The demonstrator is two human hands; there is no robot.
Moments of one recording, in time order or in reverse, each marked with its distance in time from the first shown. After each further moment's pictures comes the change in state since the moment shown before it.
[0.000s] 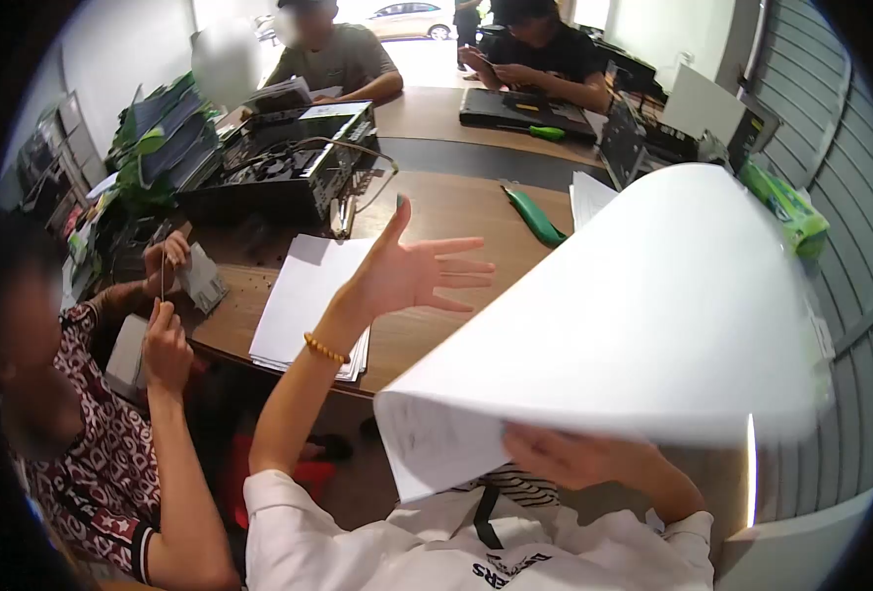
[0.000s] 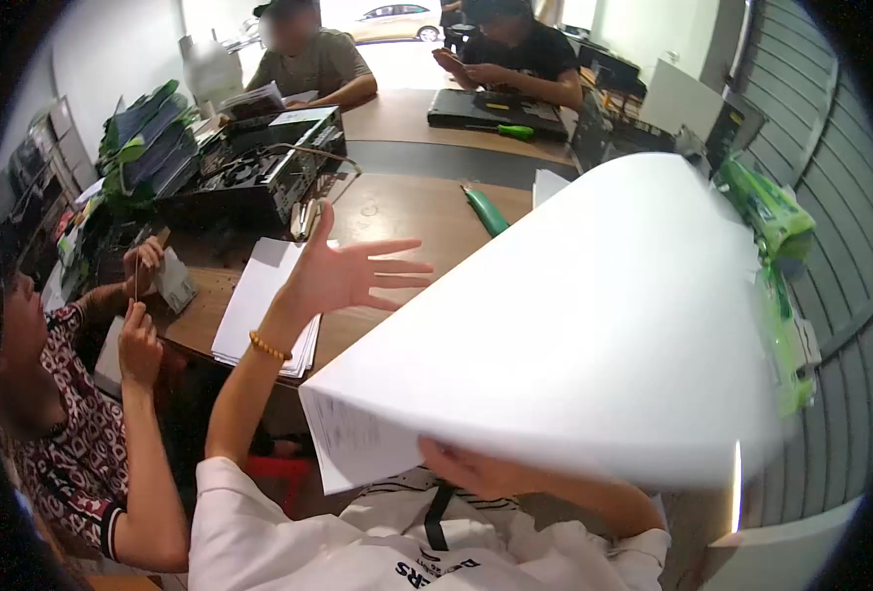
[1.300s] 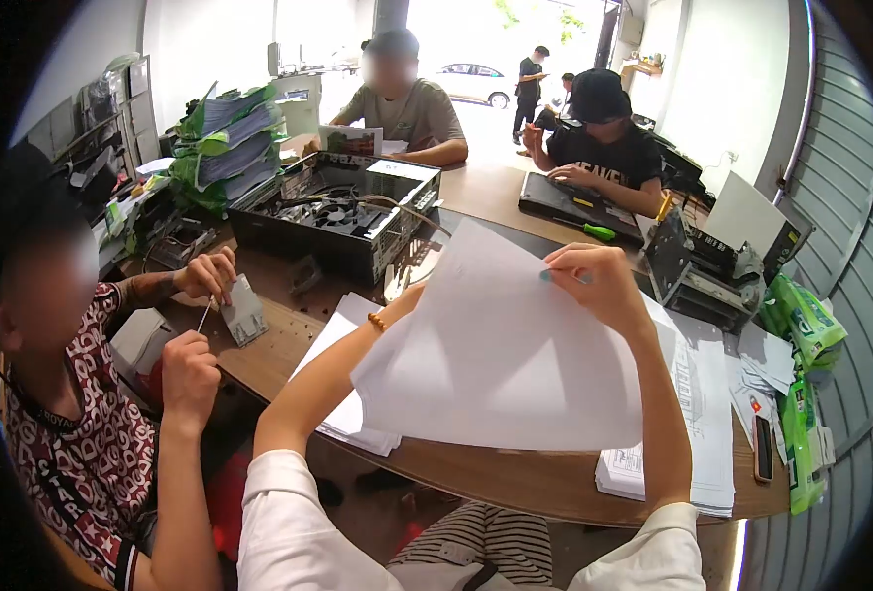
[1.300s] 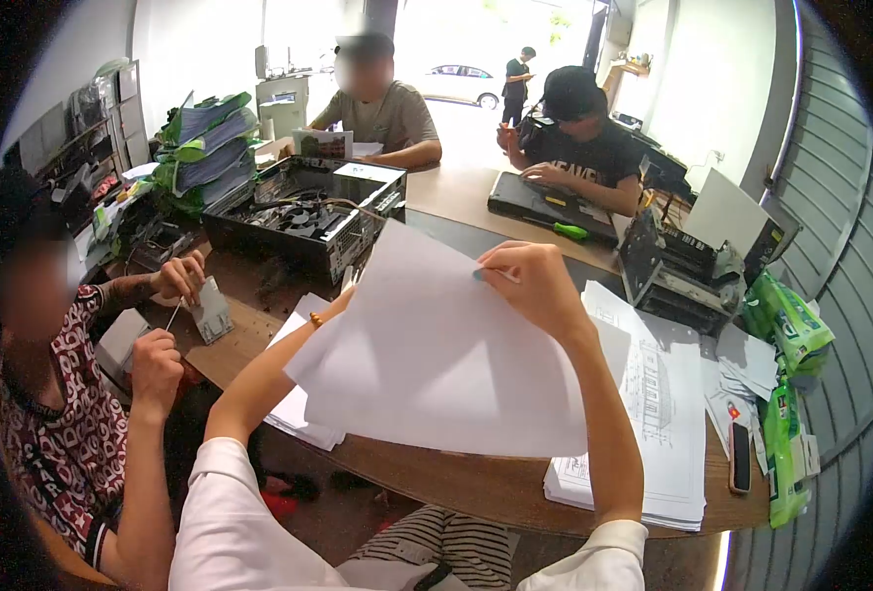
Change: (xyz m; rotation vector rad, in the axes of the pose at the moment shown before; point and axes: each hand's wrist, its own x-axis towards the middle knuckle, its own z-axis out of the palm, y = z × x) left_hand 0.007 0.056 -0.082 0.573 0.224 0.330; right_hand 0.152 0.181 0.061 0.600 0.178 0.409
